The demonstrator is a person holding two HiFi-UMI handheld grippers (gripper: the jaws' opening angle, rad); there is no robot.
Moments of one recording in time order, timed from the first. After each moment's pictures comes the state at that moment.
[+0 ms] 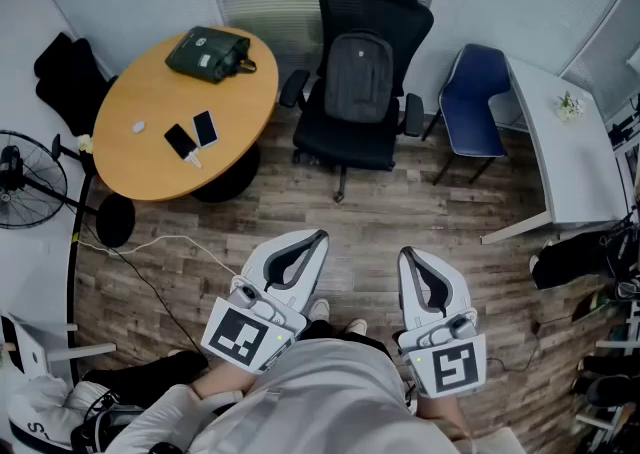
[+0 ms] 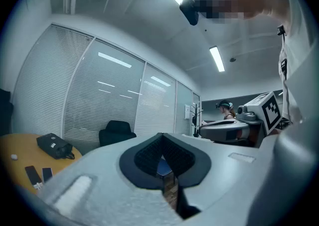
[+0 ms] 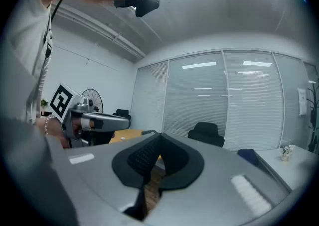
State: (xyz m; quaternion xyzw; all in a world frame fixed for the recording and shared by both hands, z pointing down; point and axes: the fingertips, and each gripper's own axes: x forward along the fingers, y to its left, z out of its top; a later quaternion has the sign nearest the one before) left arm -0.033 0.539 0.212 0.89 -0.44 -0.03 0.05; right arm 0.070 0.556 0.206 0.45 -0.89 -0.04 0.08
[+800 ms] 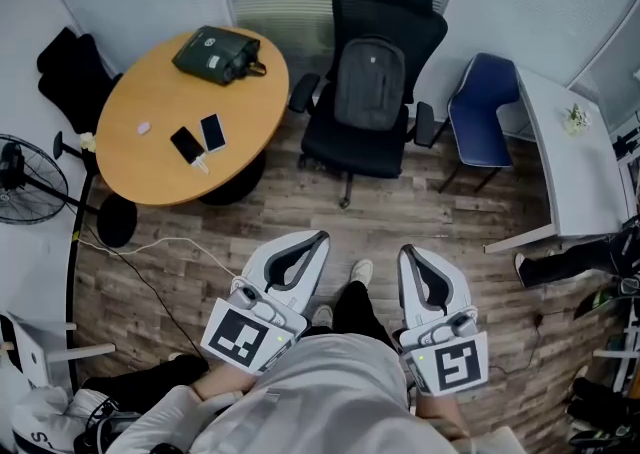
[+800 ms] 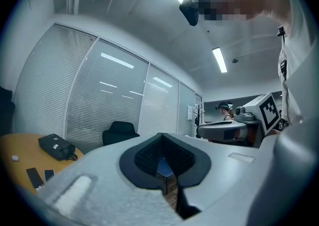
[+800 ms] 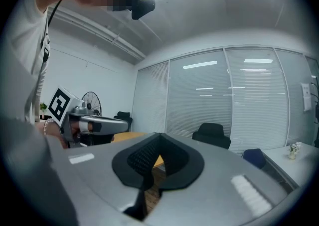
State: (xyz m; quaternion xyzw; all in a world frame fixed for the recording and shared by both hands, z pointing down) left arm -0.068 0.509 0.217 0.89 -0.45 -0.04 0.05; right arm 0.034 0.520 0.210 0.44 -0.90 -0.03 0.07
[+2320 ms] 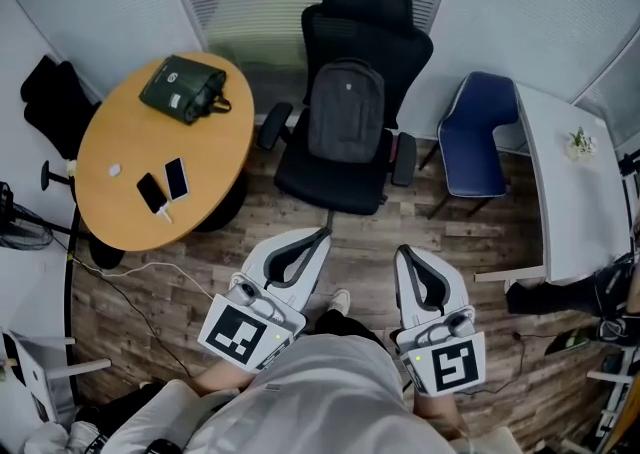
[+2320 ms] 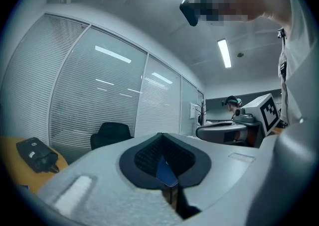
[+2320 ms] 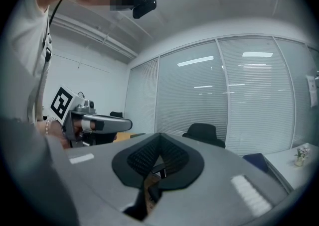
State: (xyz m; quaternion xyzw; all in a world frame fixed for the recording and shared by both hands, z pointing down) left arm 0.036 0.296 0.209 0.90 -0.44 -0.03 0.05; right arm 0.132 0.311 0.207 0.43 -0.90 -0.02 0.06
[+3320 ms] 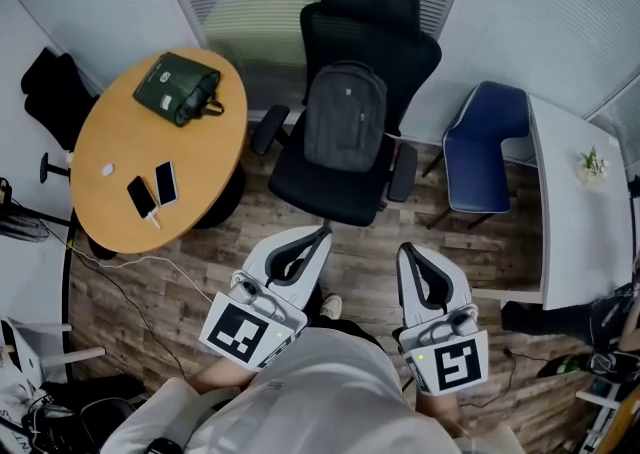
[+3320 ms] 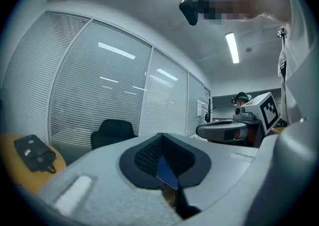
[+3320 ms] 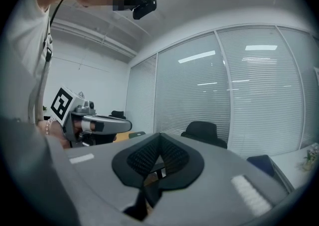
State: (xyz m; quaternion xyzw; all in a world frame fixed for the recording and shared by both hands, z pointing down) left arm 0.074 0.207 0.229 0.88 -0.47 -0.02 0.06; right arm 0.171 0.217 0.224 0.40 -0.91 -0.01 0.07
